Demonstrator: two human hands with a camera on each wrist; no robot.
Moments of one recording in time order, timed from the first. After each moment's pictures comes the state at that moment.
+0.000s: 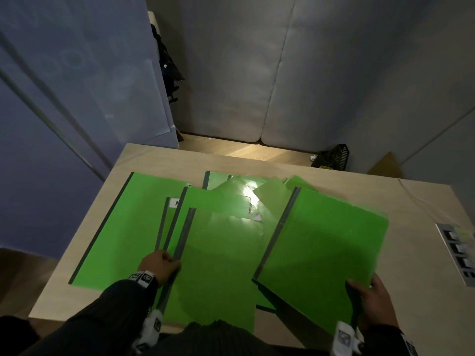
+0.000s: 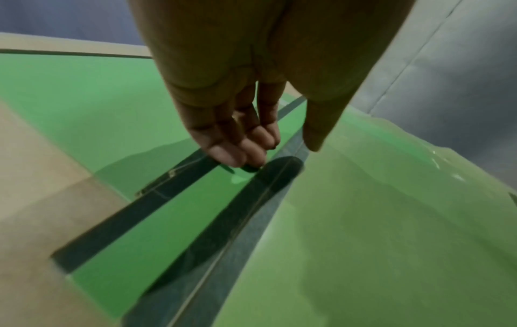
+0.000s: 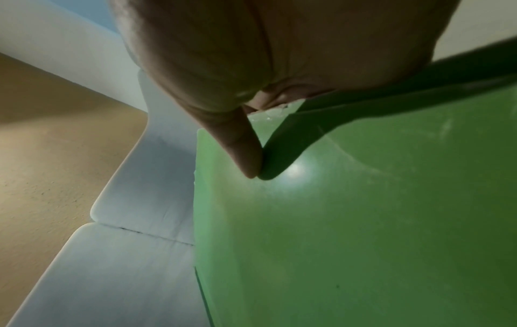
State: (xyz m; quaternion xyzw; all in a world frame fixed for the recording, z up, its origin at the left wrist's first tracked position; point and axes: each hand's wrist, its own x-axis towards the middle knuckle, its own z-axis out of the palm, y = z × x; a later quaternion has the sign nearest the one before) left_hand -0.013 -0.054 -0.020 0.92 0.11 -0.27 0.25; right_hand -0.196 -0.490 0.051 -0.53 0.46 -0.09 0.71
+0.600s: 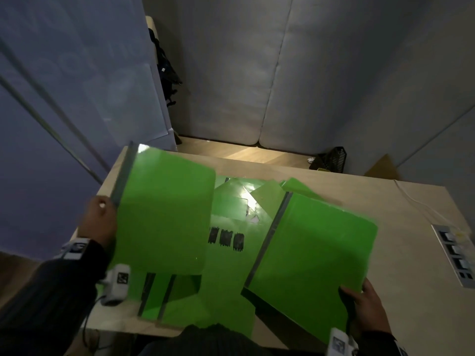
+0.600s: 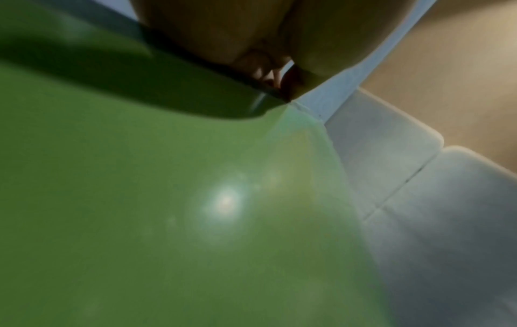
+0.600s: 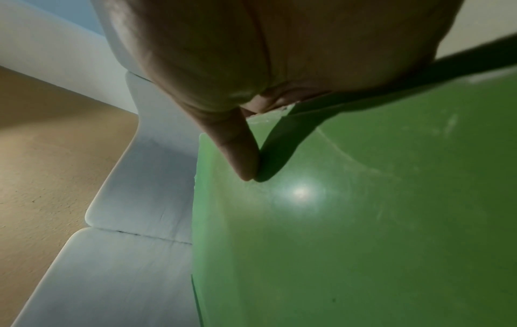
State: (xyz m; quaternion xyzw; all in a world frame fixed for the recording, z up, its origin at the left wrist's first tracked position) left_hand 0.058 0.002 0.085 0.90 0.18 0.07 0.40; right_hand -0.200 -0.489 0.044 -0.48 0.47 -0.08 0.74
